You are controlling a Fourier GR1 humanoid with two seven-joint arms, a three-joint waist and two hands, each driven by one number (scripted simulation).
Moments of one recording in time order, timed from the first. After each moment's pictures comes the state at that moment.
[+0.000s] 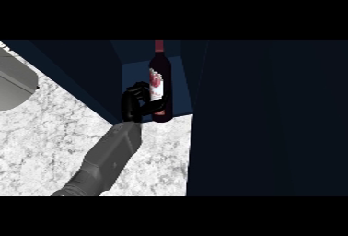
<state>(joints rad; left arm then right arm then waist) -0.83 0.00 -0.27 -0.25 0.80 0.43 -0.73 -0.64 -0.14 -0.02 -2.38 -0.26 -0.04 0.91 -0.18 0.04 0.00</state>
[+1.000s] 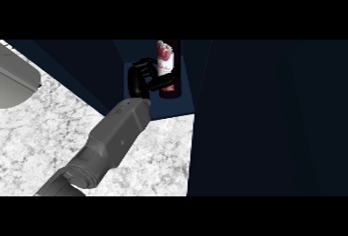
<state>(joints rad) -1.04 0.00 -0.30 -0.19 0.90 0.53 -0.67 -0.58 -0.14 -0.05 -2.37 -0.28 -0.01 0.87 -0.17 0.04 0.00</state>
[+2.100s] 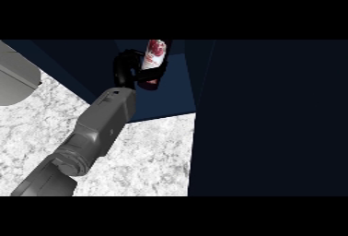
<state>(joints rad) -1.15 0.07 -0.38 -0.01 0.79 0.65 -0.61 -0.57 -0.16 -0.08 -2.37 -0.30 0.01 0.84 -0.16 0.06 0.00</state>
